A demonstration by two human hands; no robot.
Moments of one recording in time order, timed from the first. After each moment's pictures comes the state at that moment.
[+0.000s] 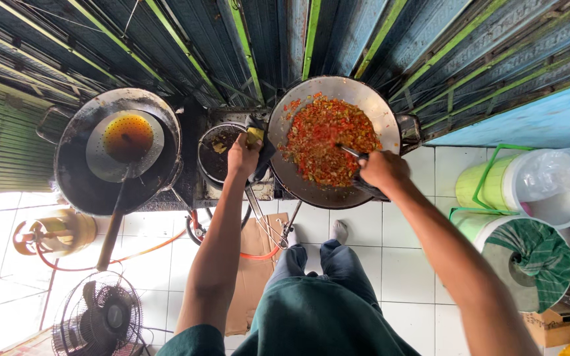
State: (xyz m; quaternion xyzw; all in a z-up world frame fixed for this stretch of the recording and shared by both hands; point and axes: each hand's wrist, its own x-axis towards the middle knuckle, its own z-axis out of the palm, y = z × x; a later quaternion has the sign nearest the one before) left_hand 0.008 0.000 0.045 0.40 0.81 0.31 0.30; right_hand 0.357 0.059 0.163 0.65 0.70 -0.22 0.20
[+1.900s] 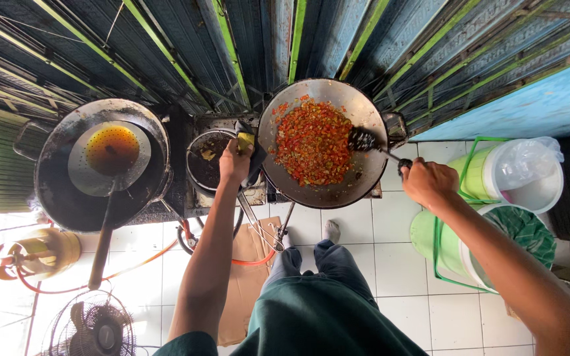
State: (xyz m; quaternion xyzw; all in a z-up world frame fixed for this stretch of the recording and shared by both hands) left_hand 0.003 -0.005 0.031 0.40 0.79 0.35 0.29; right_hand 0.440 0.034 0.226 0.69 0.66 -0.14 0.27
